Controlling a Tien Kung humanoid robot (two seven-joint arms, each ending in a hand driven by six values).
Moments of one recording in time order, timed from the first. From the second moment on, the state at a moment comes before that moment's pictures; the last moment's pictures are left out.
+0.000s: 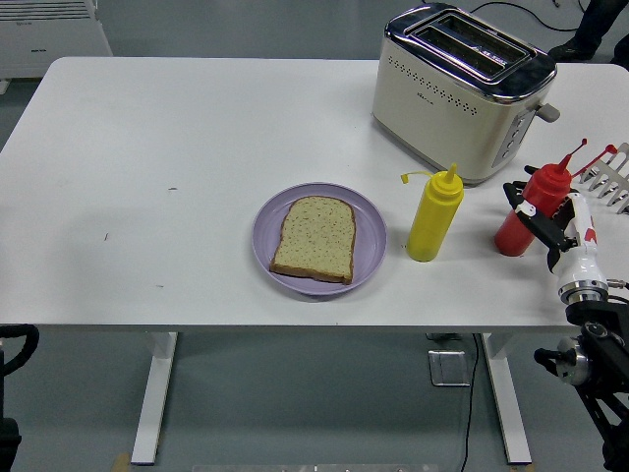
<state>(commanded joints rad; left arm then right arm) -0.05 0.02 -1.85 -1.48 0.69 0.15 -0.15 0.22 -0.19 1.15 1.16 -0.90 -0.40 0.36</state>
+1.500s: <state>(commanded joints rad) -0.05 0.02 -1.85 -1.48 0.69 0.15 -0.15 0.30 -0.27 1.17 1.42 -0.98 -0.50 0.42</state>
